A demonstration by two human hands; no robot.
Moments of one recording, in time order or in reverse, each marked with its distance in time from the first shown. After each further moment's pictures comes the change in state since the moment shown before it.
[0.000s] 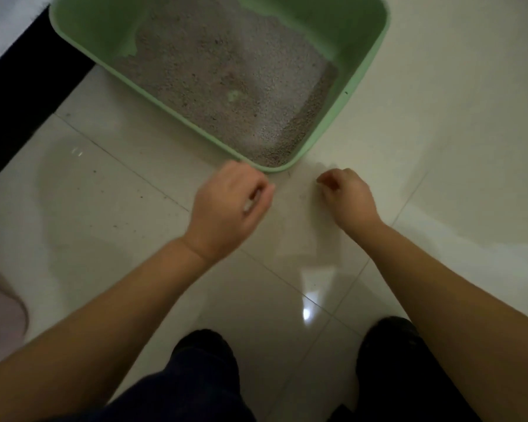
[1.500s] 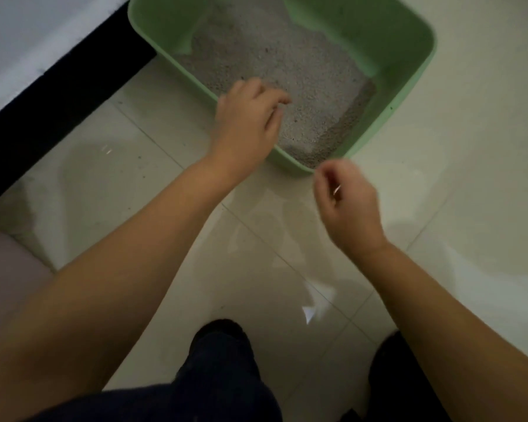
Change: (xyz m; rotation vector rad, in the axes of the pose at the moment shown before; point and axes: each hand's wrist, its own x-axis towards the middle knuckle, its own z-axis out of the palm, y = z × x) left_hand 0.061 -0.049 -0.034 0.101 0.024 -0.215; right_hand -0.044 -0.096 -0.004 0.166 0.301 -0.432
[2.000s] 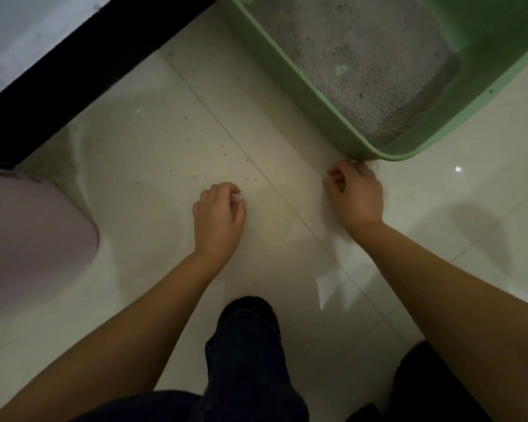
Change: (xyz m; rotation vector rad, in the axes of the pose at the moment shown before) left_hand -0.185 -0.070 0.025 0.000 -0.047 -0.637; right_hand 0.000 0.035 0.090 -0.272 -0.328 0.225
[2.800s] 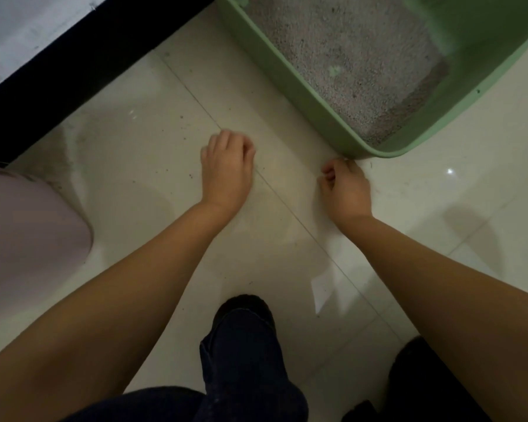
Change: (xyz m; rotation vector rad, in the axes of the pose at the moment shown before) left_hand 0.059 0.043 -0.012 0.048 0.120 0.208; right_hand 0.002 -0.006 0.001 0.025 -0.056 0.045
